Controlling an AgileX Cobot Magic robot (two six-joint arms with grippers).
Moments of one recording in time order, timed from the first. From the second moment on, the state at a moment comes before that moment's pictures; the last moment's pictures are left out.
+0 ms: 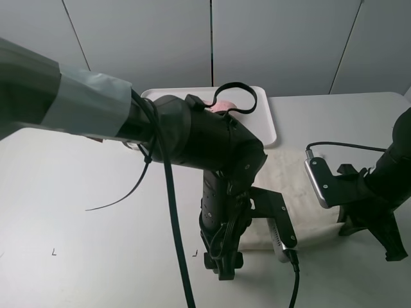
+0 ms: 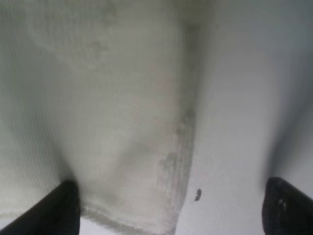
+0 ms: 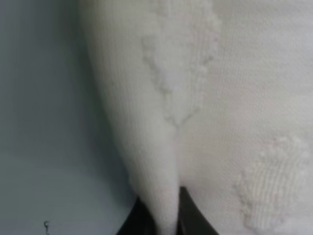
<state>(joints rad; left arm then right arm) -1.07 2.20 -1.43 0.01 0.92 0.45 0.15 1.72 -0.54 0.14 0.49 -1.59</state>
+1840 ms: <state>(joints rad) -0.99 2.07 -1.43 0.15 0.75 0.14 0.15 1.39 -0.53 0.17 0.53 -1.01</state>
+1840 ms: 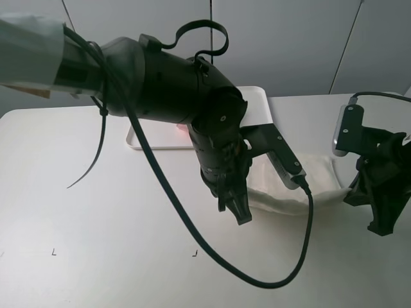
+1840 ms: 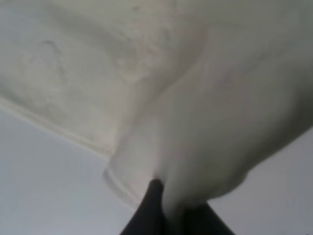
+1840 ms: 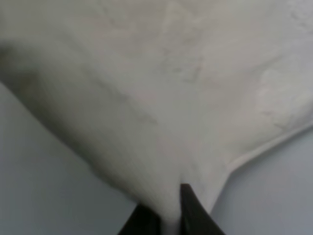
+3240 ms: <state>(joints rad) -0.91 2.10 -1.43 0.45 0.51 -0.32 0.15 1.49 -0.53 0.17 -0.01 -0.53</state>
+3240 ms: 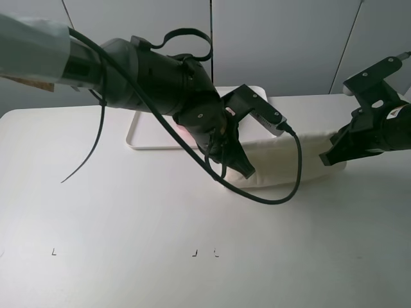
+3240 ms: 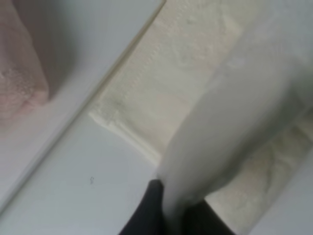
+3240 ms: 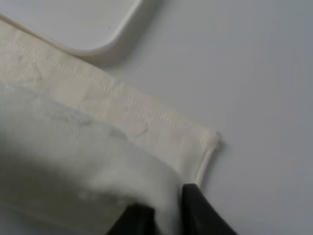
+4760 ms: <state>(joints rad) -0.71 2.39 -1.97 0.02 1.14 -0.50 -0.04 1.83 -1.05 0.12 0.81 -0.14</state>
